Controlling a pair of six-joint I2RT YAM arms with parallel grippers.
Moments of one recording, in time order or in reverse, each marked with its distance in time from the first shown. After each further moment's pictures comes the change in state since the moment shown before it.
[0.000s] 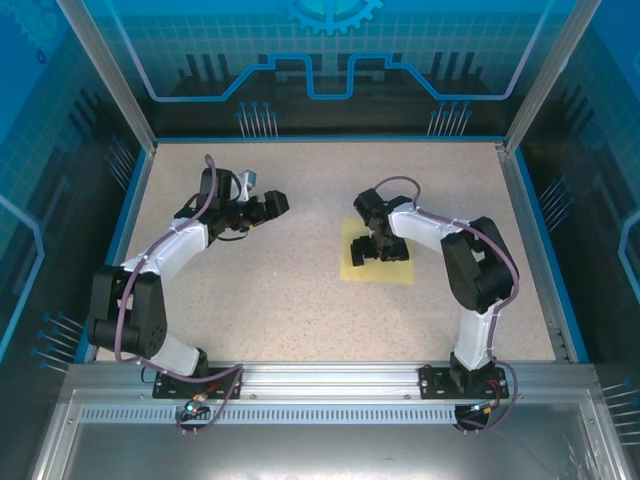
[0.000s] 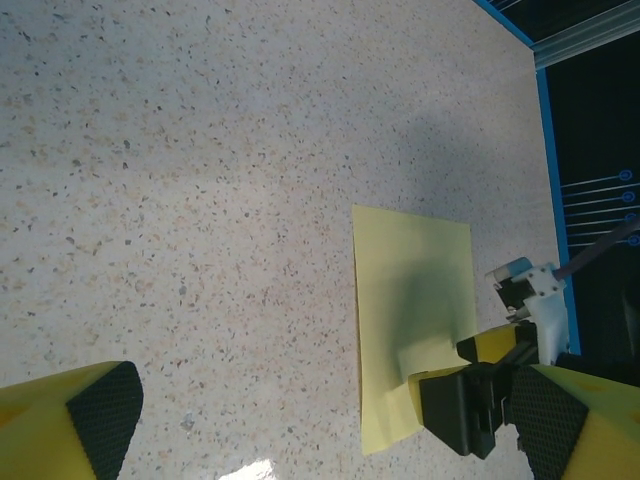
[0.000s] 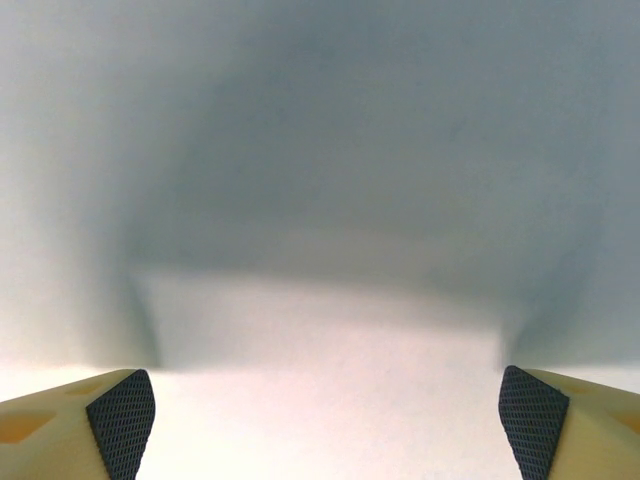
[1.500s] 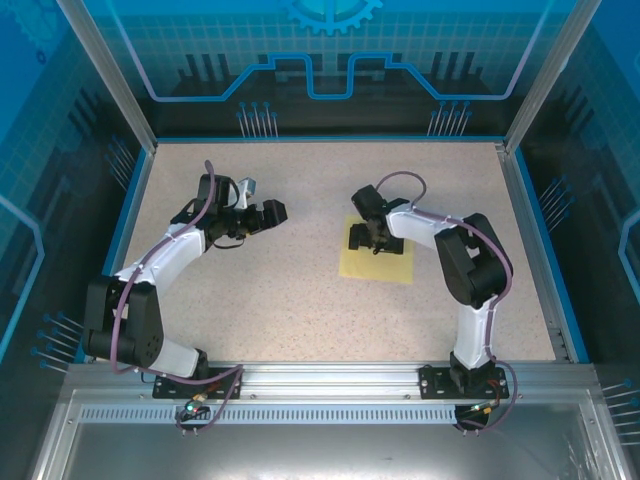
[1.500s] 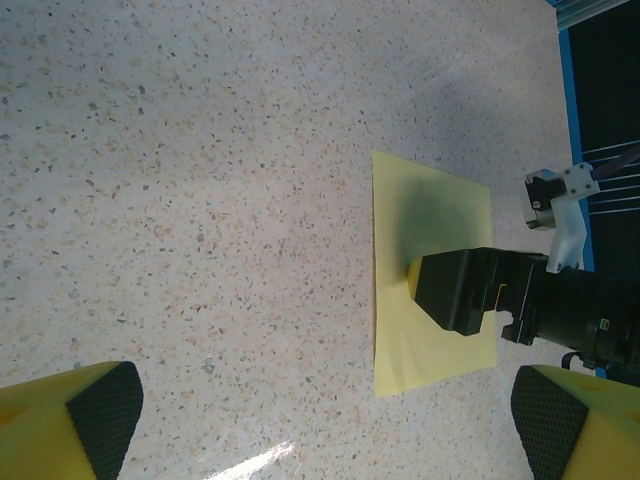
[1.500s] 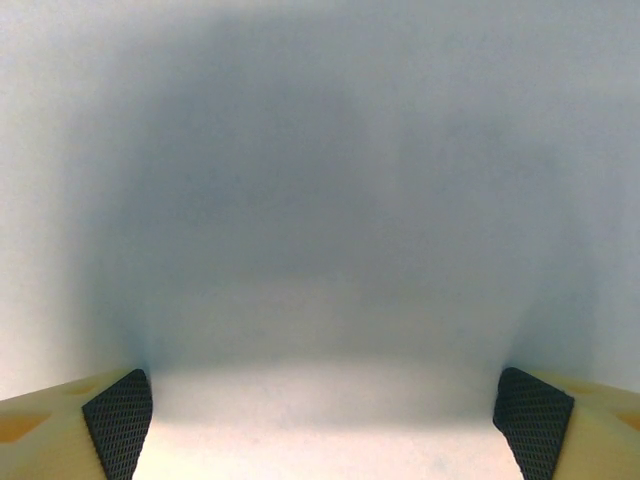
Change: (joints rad) left arm 0.000 -0.048 -0.032 -0.078 0.001 0.056; right arm -0.017 0.061 -0.010 0.218 0.103 0.180
